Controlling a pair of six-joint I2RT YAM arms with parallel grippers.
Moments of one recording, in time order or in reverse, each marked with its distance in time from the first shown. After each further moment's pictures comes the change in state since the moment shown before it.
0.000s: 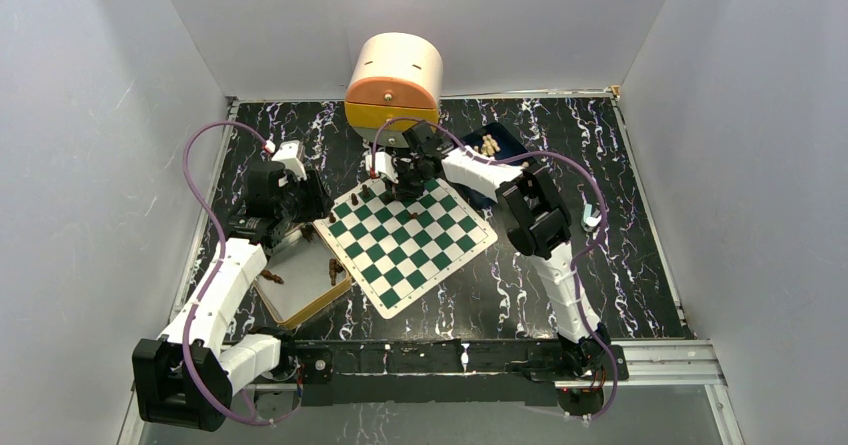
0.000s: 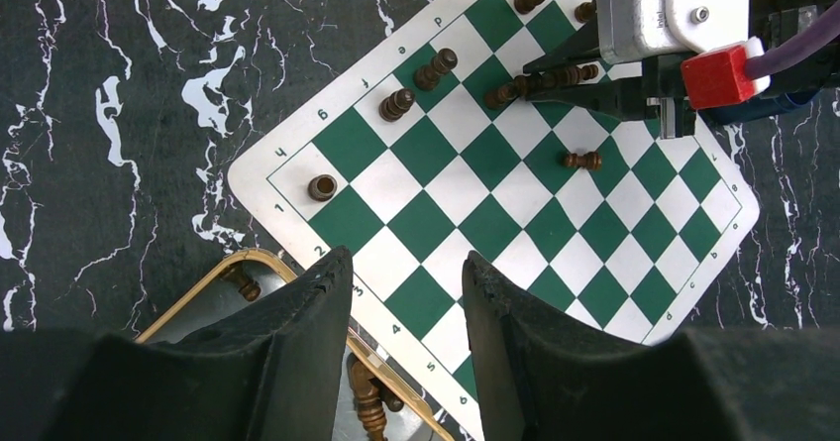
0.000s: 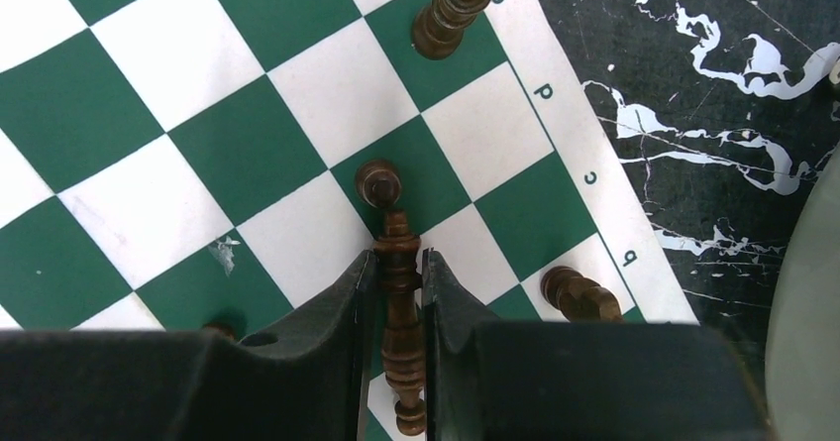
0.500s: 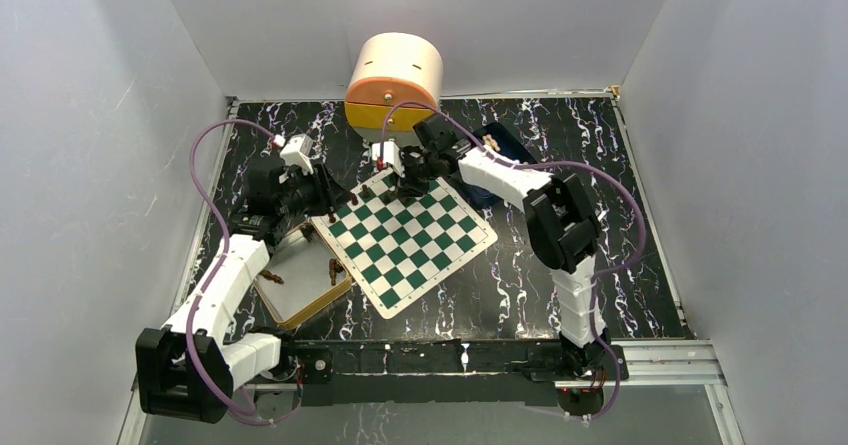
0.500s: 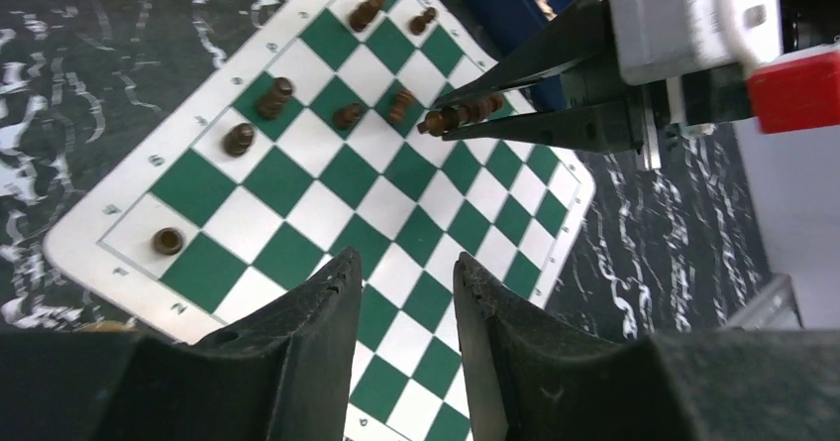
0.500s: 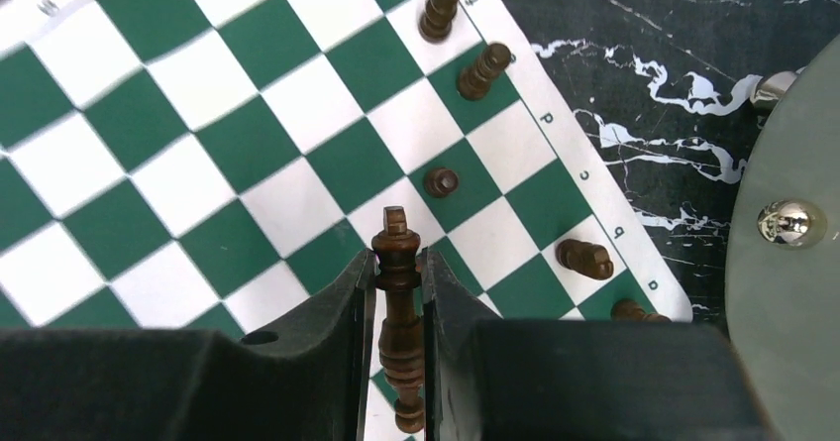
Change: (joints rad) left arm 0.000 0.026 -0.013 0.137 0.239 -0.107; right arm 0.001 -0.209 -0.154 0.025 -0.069 0.097
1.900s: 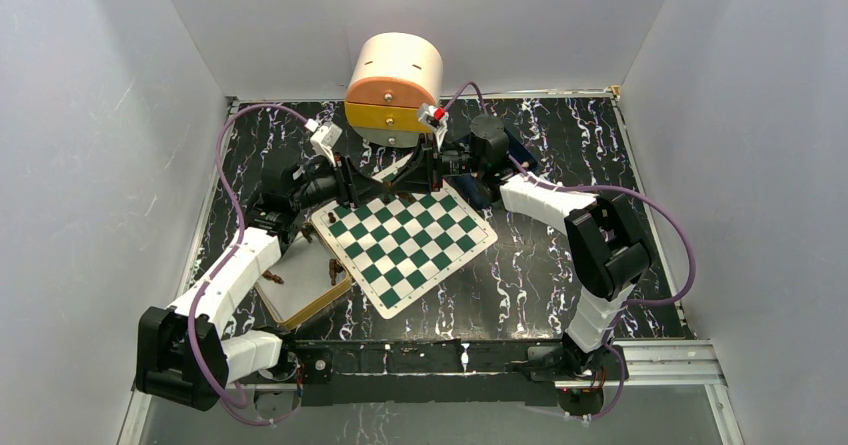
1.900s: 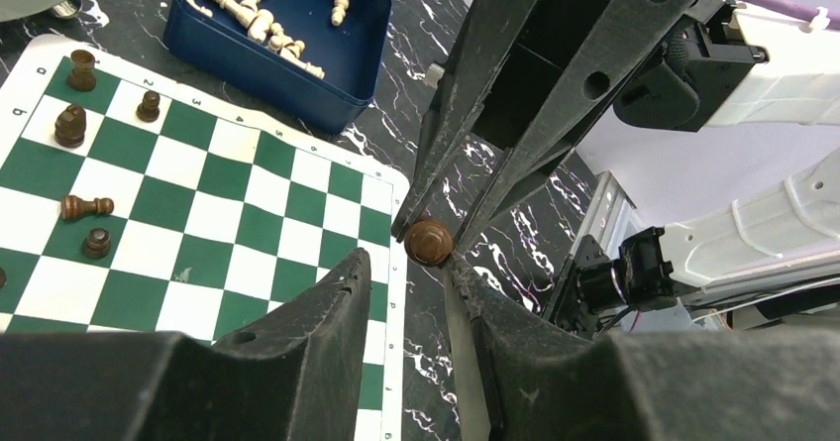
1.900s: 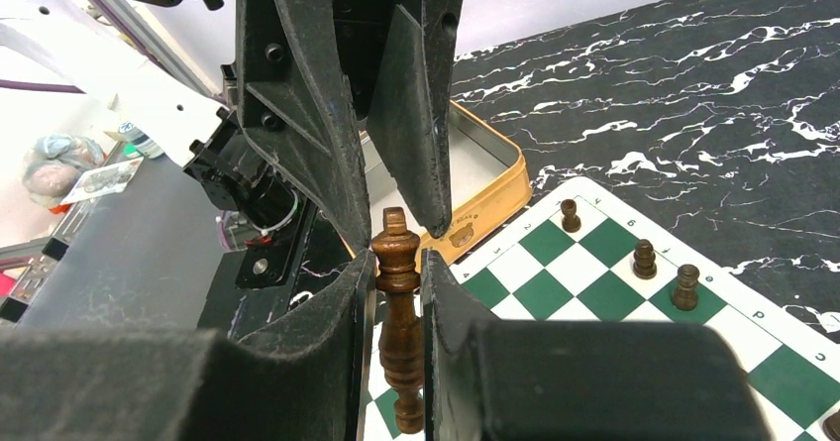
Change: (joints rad) left arm -0.124 0.081 0.014 0.347 0.362 -0.104; right arm -0.090 -0.336 -0.517 1.107 -0.505 1.213
